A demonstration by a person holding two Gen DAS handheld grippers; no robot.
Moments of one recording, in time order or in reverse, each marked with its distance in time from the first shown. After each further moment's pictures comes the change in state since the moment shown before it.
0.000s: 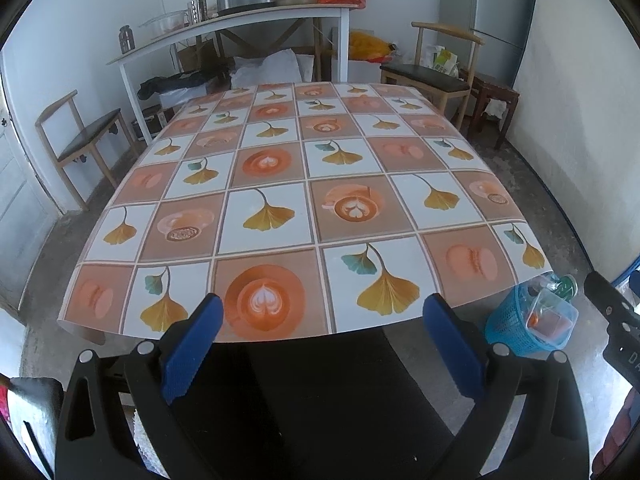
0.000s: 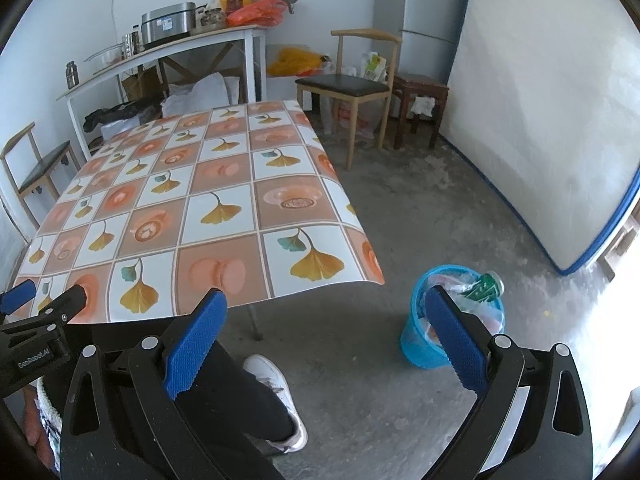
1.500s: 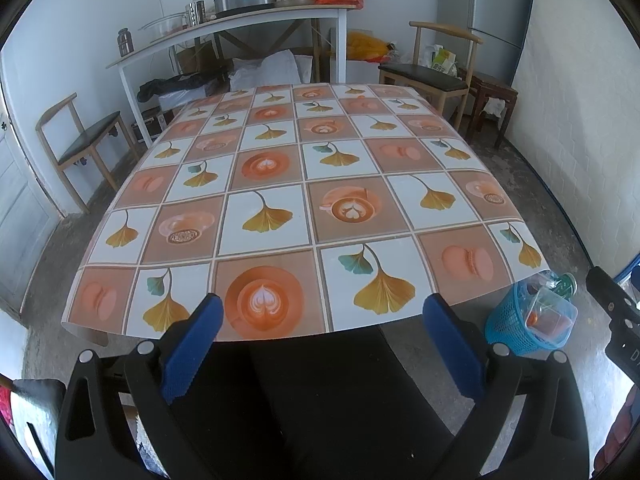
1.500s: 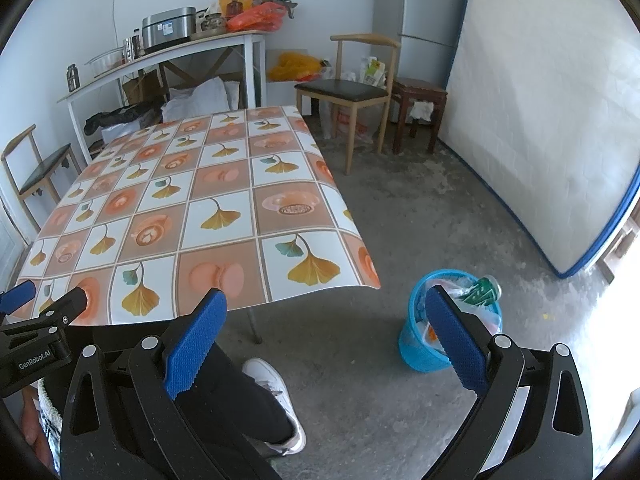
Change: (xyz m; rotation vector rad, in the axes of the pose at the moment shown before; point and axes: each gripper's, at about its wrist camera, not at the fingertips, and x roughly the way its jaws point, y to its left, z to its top) left arm -0.004 -0.002 0.000 0.002 -0.002 0.003; right arm -0.004 -0.001 0.002 0.001 -0.012 -0.003
